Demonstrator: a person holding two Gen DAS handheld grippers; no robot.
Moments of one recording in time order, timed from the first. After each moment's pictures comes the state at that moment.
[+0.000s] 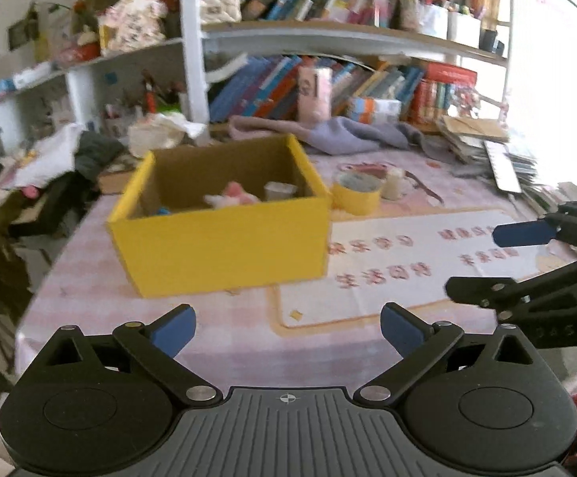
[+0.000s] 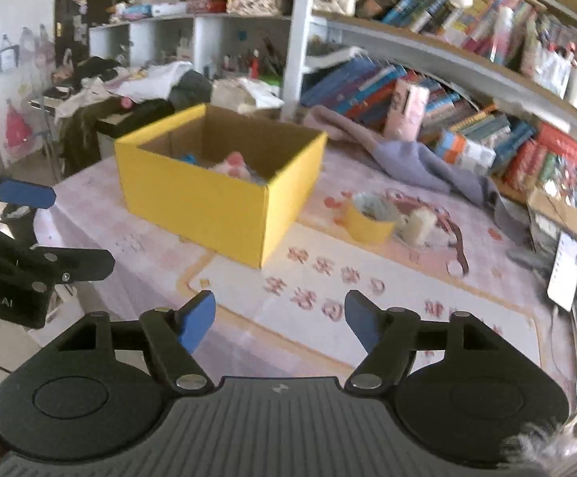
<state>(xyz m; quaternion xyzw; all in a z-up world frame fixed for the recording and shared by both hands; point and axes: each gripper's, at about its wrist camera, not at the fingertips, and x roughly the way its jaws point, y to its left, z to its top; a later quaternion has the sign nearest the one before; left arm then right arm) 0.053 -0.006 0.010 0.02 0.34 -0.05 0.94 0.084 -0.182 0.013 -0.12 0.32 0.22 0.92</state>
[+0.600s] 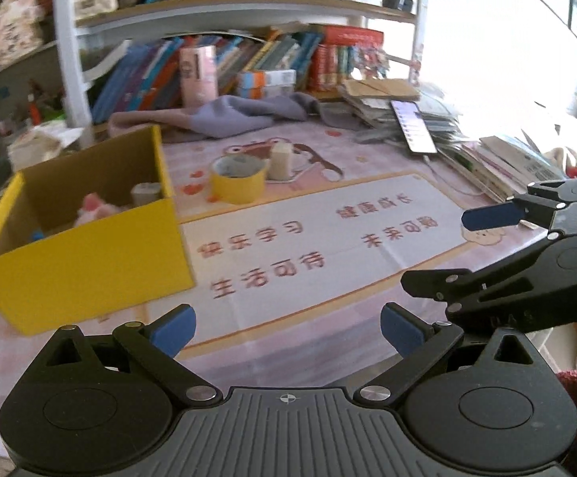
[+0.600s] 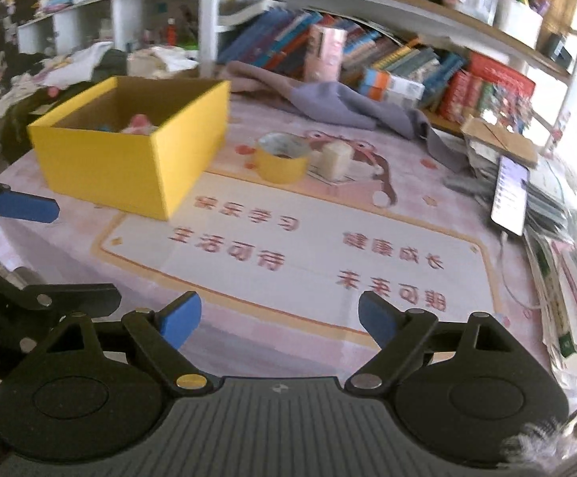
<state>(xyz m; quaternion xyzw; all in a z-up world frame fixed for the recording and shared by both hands) 0.100 -0.091 -0.007 0.06 0.36 -0.18 0.91 0.103 -0.257 -0.008 -0.08 0.37 0.12 0.92</state>
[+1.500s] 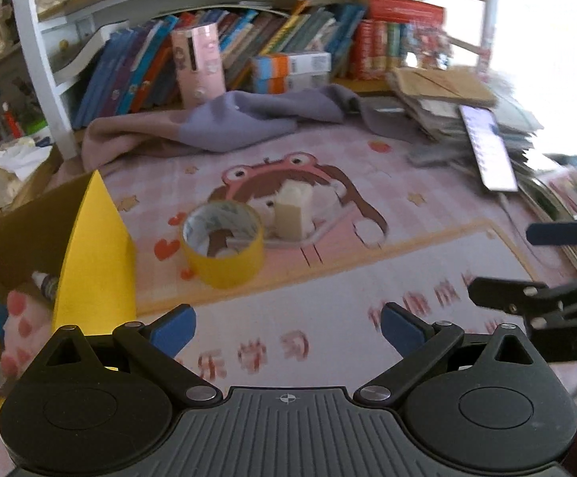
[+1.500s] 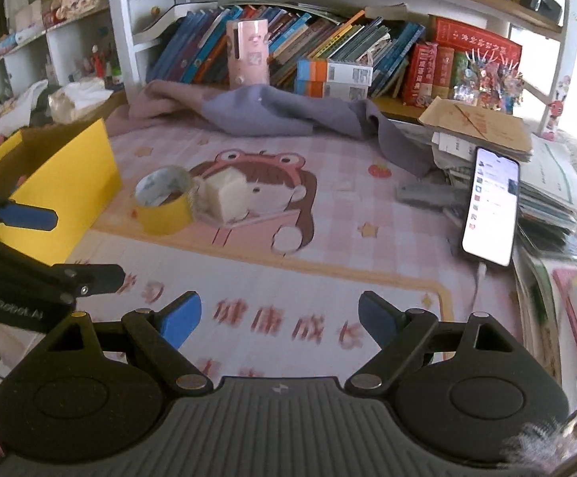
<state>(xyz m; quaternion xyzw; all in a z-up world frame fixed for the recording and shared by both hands) 0.281 -0.183 -0.018 0.06 0.40 -0.08 0.91 0.265 -0.378 -0.023 -0.03 0.38 0.14 0.92</state>
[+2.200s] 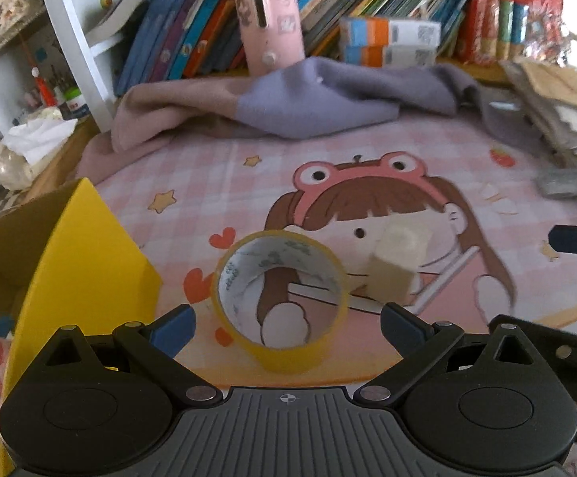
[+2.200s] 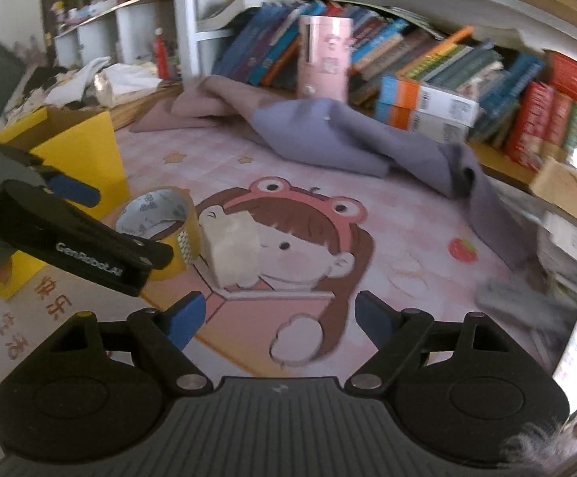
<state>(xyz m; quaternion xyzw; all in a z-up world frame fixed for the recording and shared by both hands) 0.398 -0.173 -0.070 0.05 0.45 0.05 0.89 0.391 -0.359 -0.073 -0.09 0.33 0.29 0.89</state>
